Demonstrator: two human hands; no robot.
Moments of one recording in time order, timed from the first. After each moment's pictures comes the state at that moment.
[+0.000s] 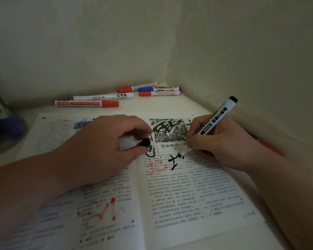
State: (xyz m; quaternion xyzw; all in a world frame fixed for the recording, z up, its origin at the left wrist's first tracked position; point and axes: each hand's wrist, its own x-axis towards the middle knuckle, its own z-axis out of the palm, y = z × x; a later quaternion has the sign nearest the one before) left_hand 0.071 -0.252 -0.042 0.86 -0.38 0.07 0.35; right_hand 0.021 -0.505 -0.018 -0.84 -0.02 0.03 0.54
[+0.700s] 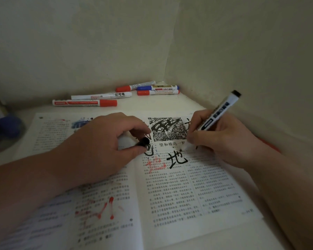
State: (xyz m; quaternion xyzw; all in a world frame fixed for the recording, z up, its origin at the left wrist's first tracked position) left_hand 0.072 -0.253 -0.040 0.87 -0.37 0.05 0.32; right_hand 0.022 -0.512 -0.021 -0.83 -0.06 -0.01 0.55
